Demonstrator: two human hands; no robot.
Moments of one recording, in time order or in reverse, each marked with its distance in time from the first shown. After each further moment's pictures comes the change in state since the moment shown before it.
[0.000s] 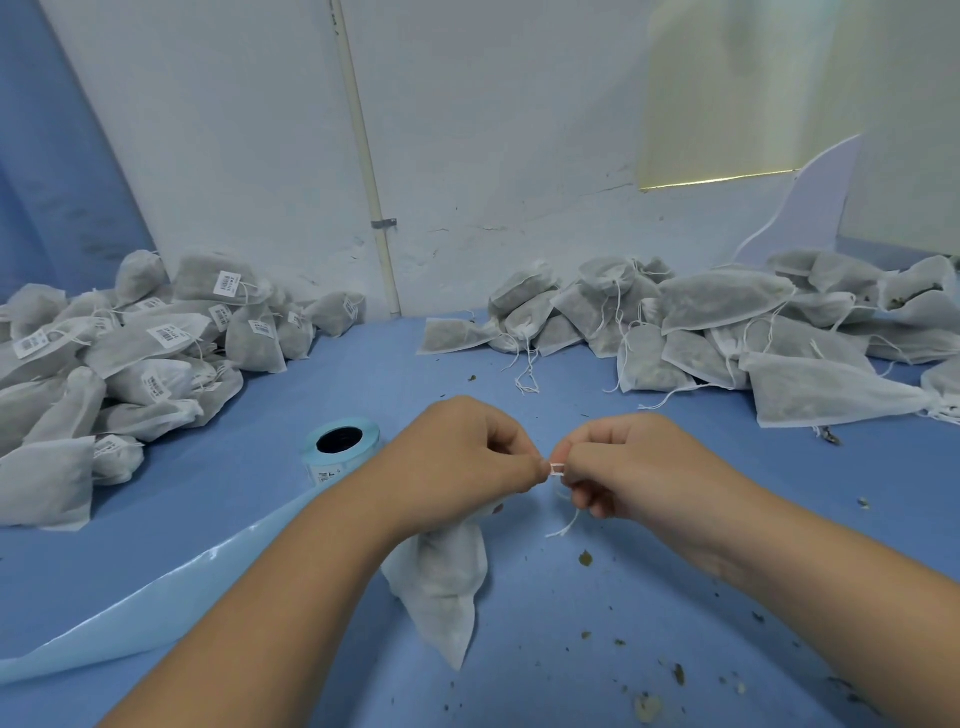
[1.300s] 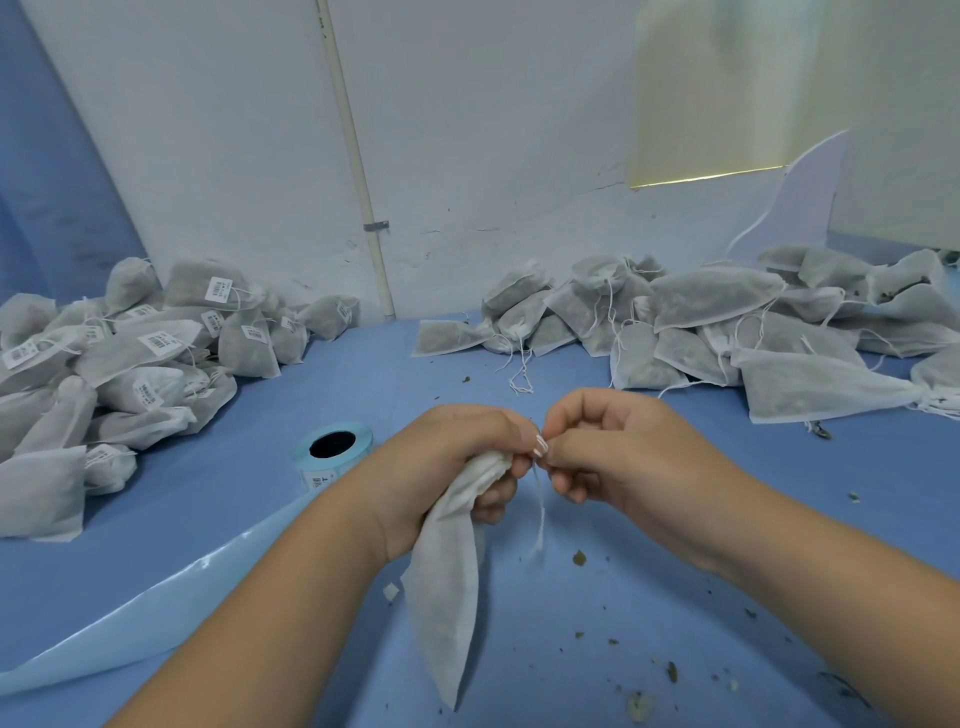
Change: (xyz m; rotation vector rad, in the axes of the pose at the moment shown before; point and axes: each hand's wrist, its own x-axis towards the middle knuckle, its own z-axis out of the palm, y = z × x) left_hand -0.001 -0.004 0.000 -0.732 -0.242 -0.037; right_hand -0.010 -0.013 0.000 0.212 -0.111 -0.209
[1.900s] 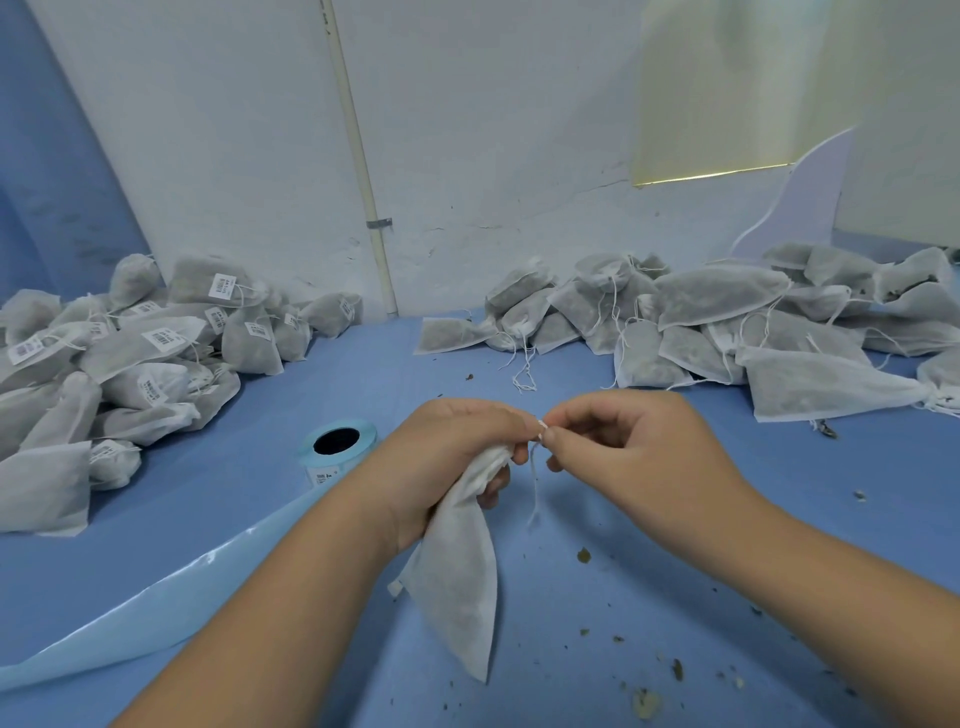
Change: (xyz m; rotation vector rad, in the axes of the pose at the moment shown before) left_hand 0.003 -0.003 -0.001 0.056 0.152 0.017; right_hand -0.004 0.005 0.004 -0.408 0.216 -0.227
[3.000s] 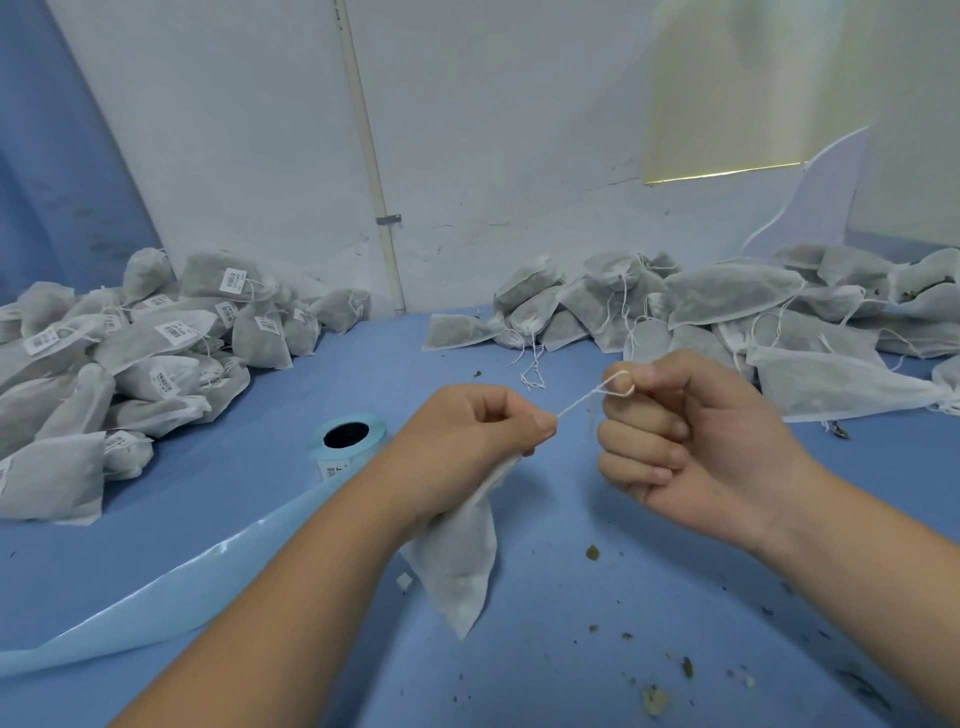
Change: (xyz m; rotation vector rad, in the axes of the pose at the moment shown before) left_hand 0.002 -0.002 0.000 0.208 0.098 0.118; right_hand 0.013 -0.003 -0.023 1.081 -0.304 0.394
